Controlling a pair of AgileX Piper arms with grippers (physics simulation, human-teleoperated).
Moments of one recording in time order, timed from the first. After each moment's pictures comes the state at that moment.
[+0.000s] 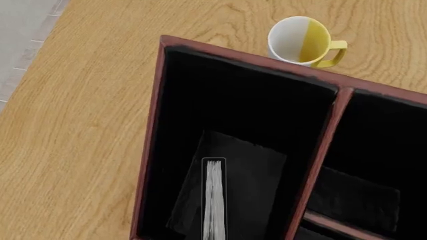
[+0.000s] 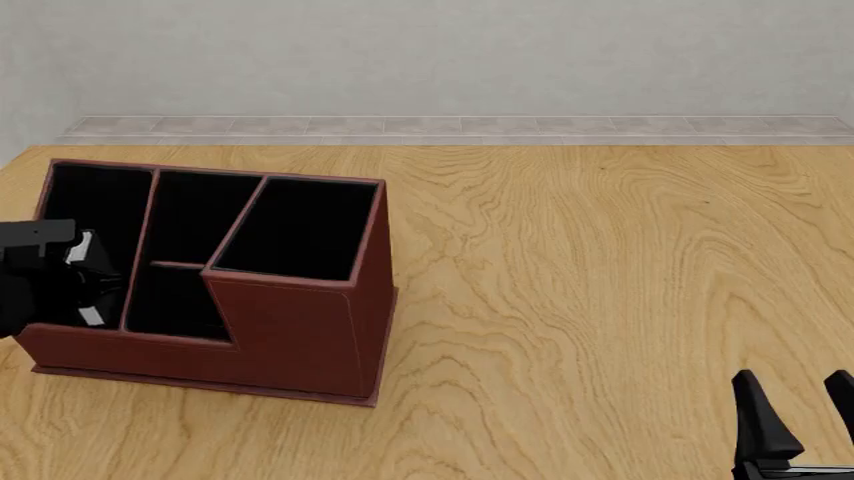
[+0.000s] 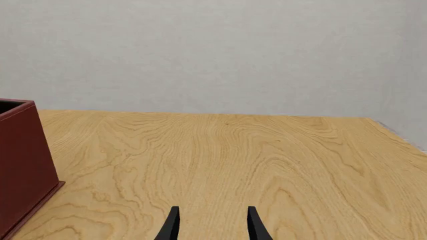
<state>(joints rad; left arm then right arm) 0.36 1.51 -0.78 0.01 0.17 -0.03 0.00 0.00 0.00 -0.04</state>
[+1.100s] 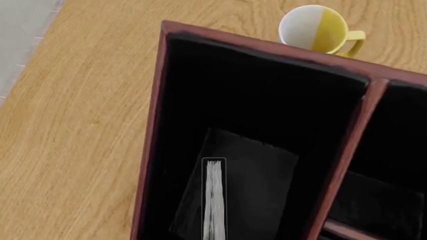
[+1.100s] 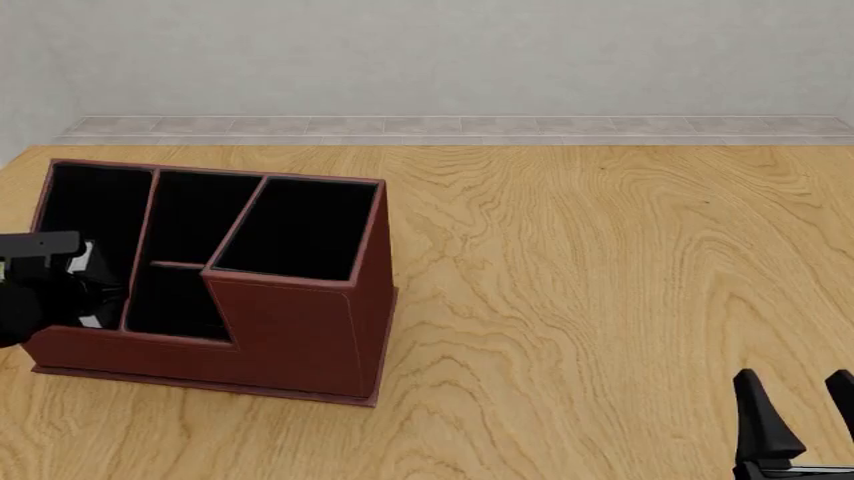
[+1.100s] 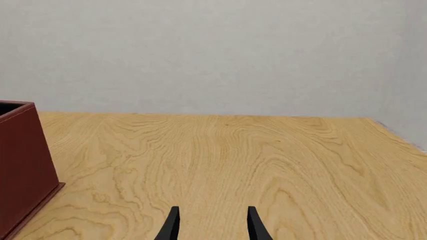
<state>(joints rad) 0.38 1.58 -0.76 -0.06 0.18 -0.03 0.00 0.00 0.00 -0.04</state>
